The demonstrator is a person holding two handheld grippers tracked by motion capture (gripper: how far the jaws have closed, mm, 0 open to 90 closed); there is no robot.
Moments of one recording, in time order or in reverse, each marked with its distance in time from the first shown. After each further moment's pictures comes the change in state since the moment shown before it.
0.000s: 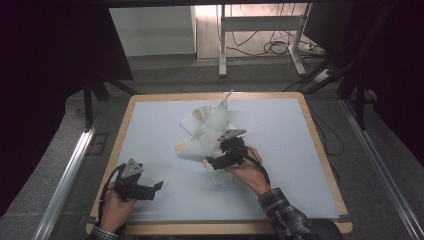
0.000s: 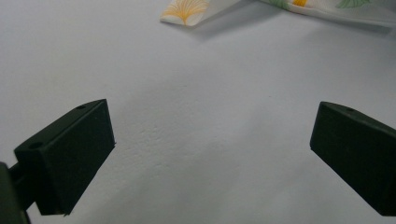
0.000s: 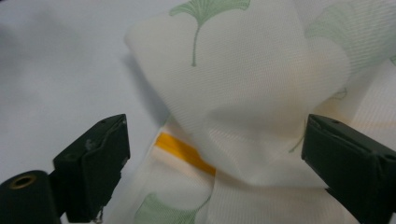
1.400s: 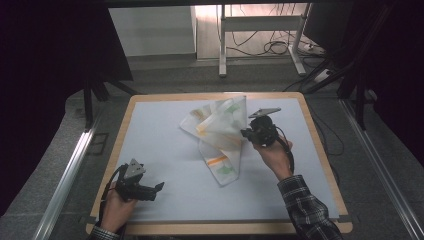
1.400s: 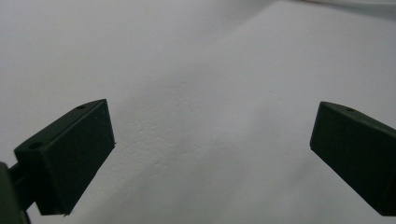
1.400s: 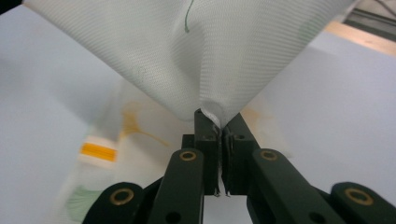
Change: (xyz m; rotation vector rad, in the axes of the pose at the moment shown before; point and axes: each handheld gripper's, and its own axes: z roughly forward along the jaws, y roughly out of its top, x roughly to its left) left arm -0.003 0.001 0.003 0.023 0.011 0.024; right arm -0.077 0.015 -0.076 0.003 -0.128 0.116
